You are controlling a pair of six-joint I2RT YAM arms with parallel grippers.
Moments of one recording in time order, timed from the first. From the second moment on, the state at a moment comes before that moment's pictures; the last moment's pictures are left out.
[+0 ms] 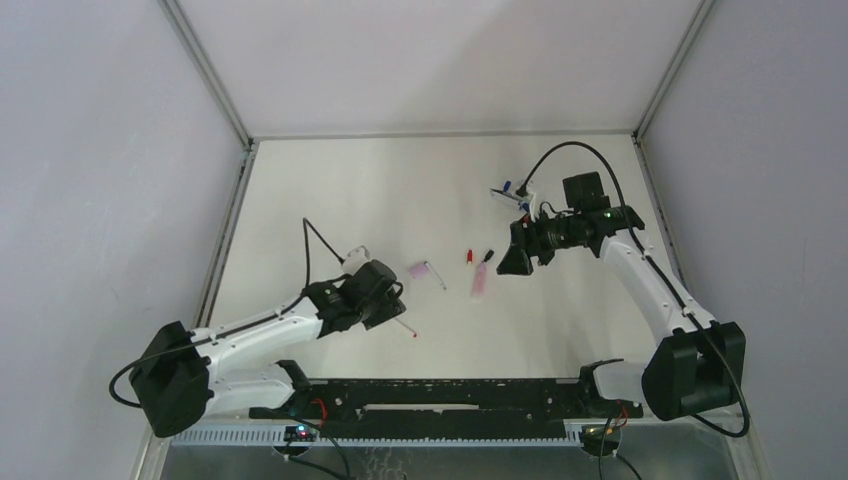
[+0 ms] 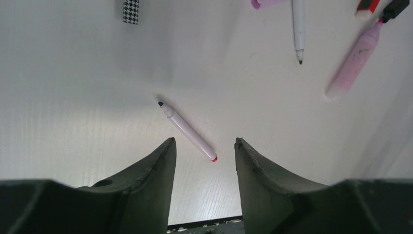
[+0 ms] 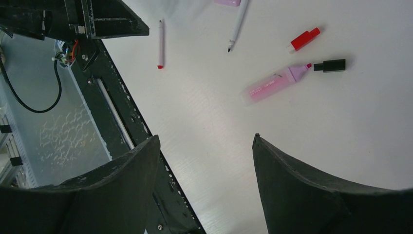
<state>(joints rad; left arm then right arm) -0.87 1.14 0.62 -0.49 -0.25 -1.17 0.21 1.29 1.07 -0.79 -0.83 -0.27</state>
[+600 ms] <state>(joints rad) -0.87 1.40 0.71 -0.61 -0.24 -1.31 0.20 1.26 1.05 -0.76 -0.83 -0.24</state>
